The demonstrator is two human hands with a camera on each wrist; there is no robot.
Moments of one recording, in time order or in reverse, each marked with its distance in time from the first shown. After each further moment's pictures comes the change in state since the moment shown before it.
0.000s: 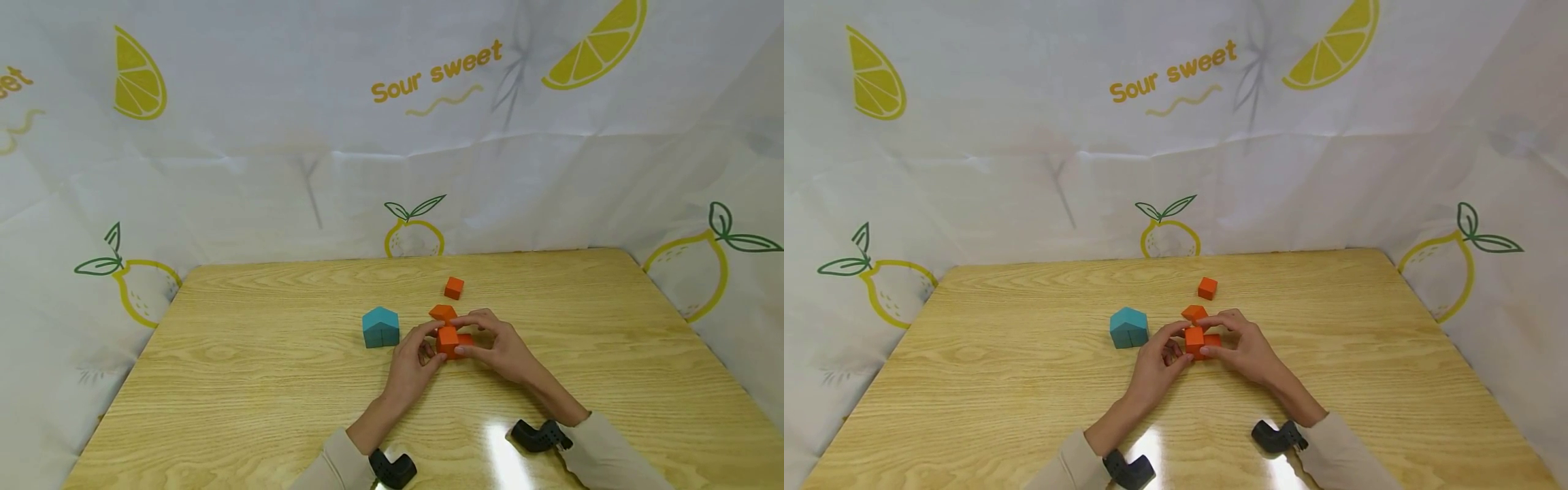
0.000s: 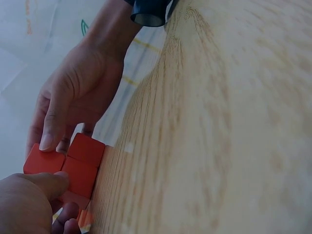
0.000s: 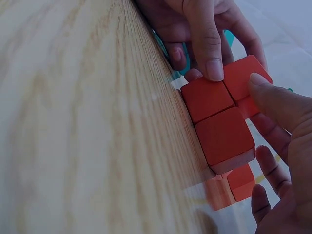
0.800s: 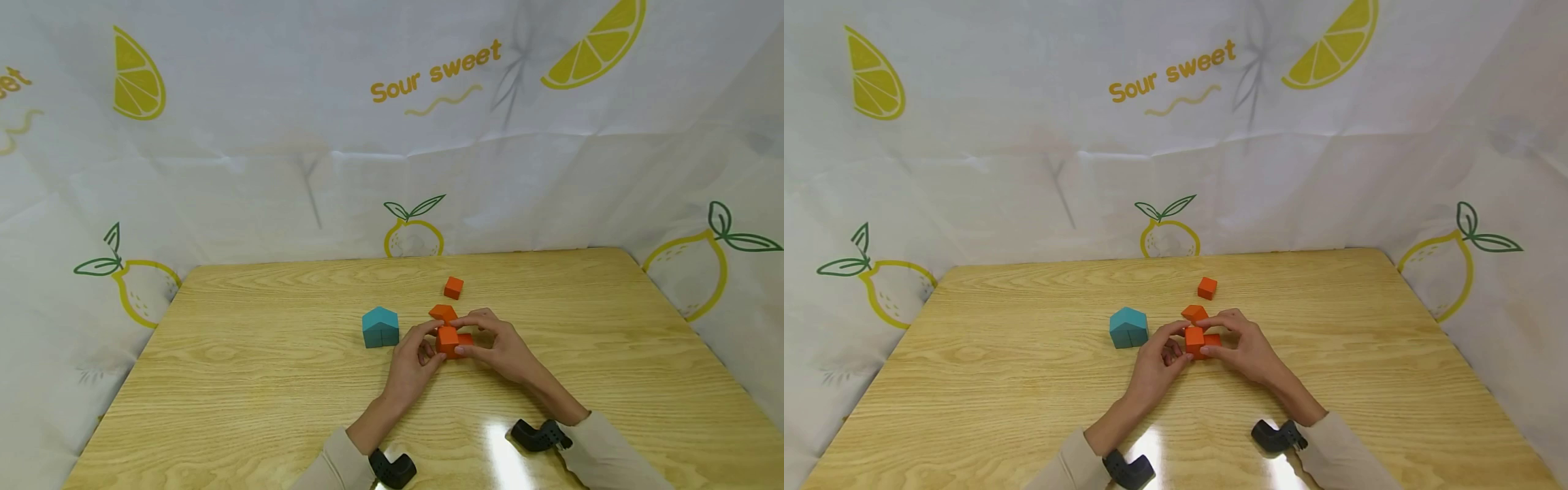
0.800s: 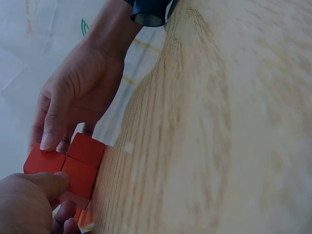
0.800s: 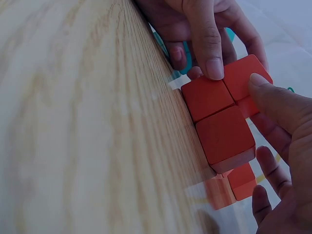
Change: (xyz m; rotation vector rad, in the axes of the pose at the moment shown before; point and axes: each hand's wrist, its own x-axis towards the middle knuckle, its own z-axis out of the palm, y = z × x) left_hand 0.000 0.000 0.000 -0.008 0.004 0.010; right_hand 0.000 0.001 -0.002 0.015 -0.007 0.005
